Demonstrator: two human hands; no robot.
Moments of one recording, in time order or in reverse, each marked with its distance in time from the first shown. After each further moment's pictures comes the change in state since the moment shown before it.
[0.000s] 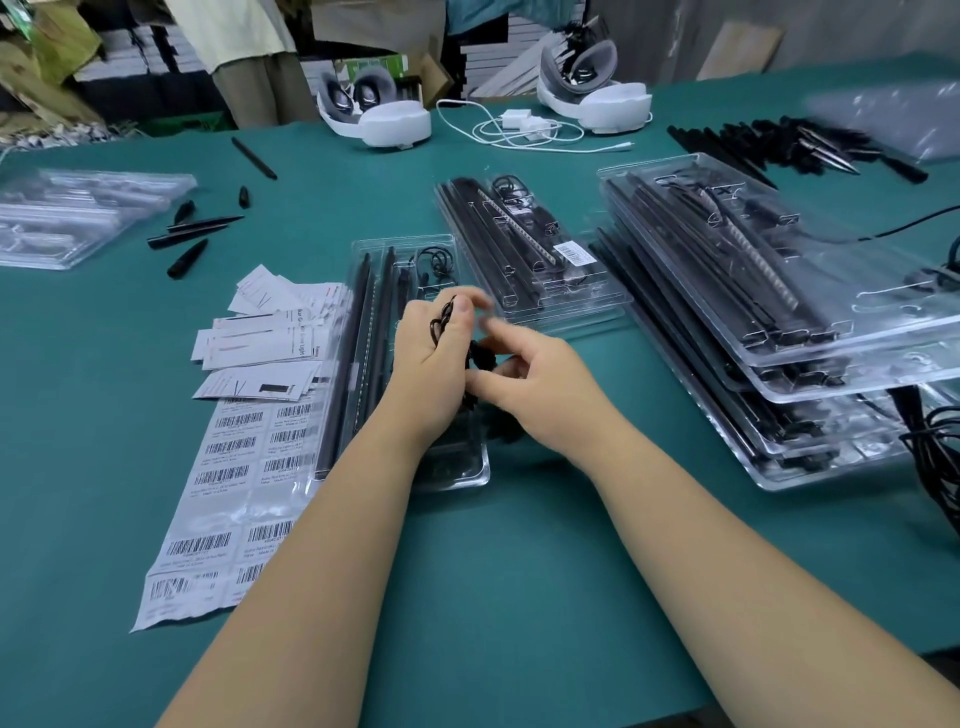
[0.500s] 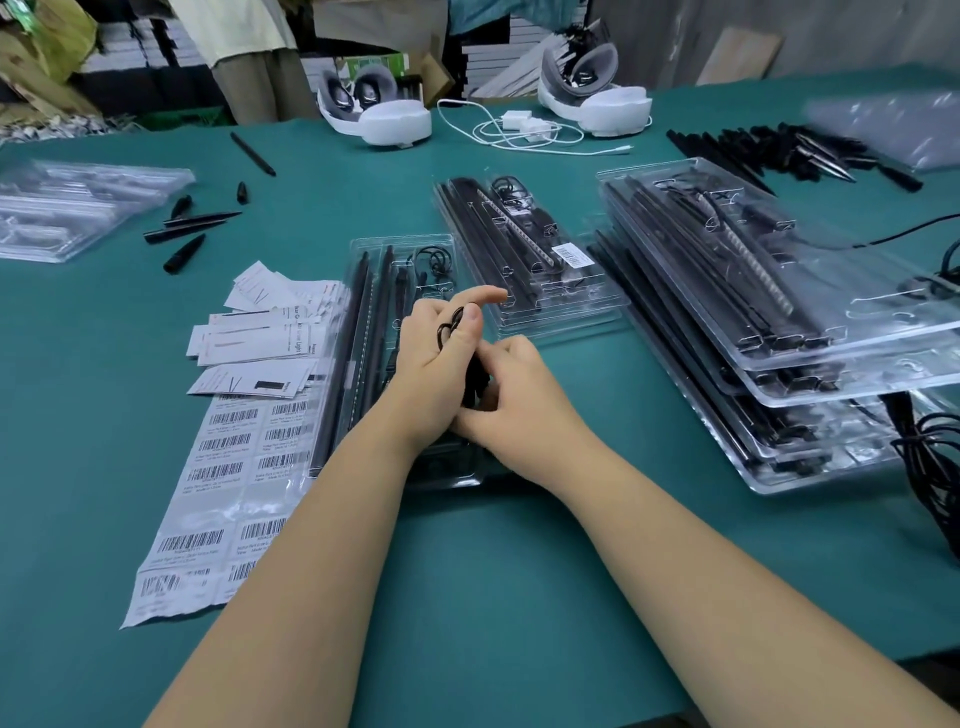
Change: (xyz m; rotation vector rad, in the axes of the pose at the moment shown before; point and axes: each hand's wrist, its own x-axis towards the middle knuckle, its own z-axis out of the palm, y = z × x) left_hand -0.006 0.006 -0.001 -0.018 -0.106 0.003; right_hand -0.005 0.004 0.016 -0.281 -0.031 0.030
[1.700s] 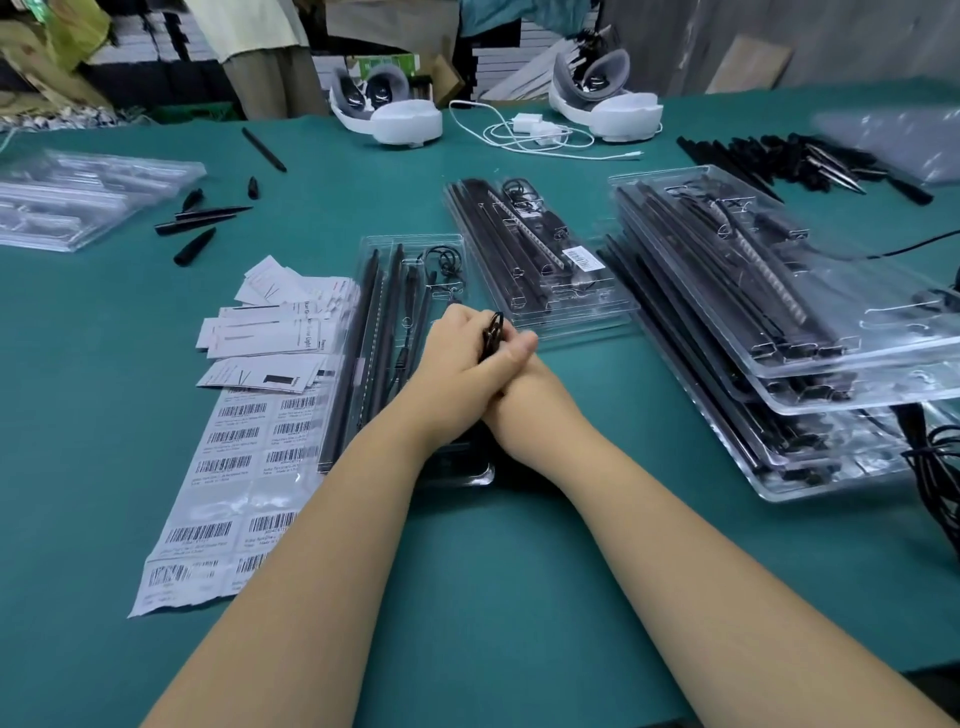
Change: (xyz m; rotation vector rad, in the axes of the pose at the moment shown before) left_hand 0.005 0.000 0.002 0.263 -0.096 0.035; right_hand 0.023 0.014 0.008 -0.254 -0.055 -0.020
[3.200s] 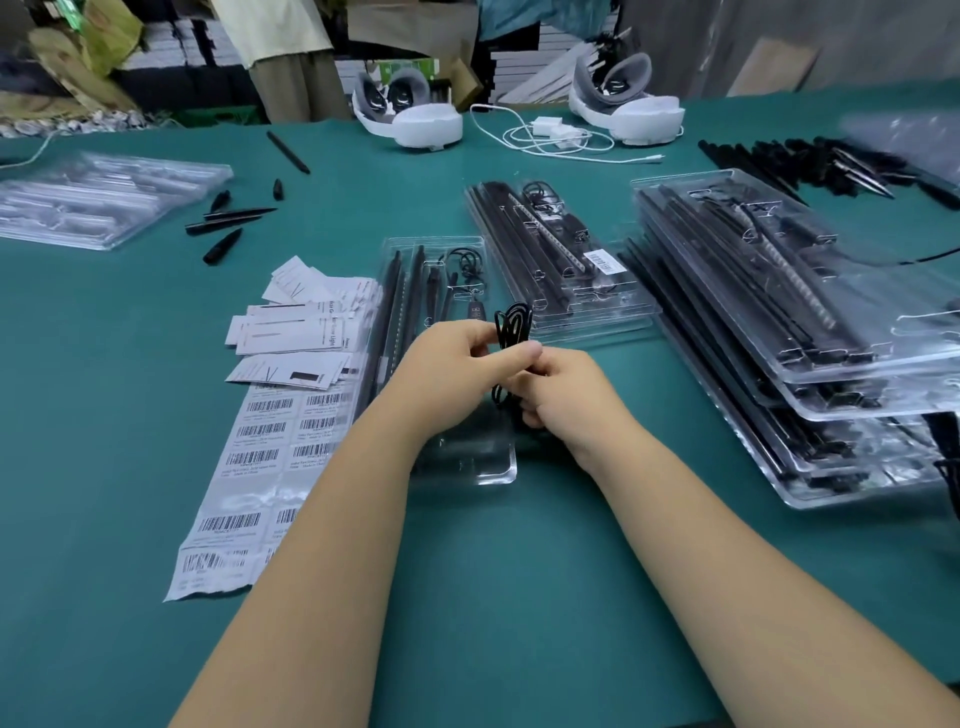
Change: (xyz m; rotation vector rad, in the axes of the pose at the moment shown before) left_hand -0.005 -0.001 -0.025 0.026 -0.010 -0.153; right_hand -0.008 -0.001 -0.013 0.652 0.056 0.262
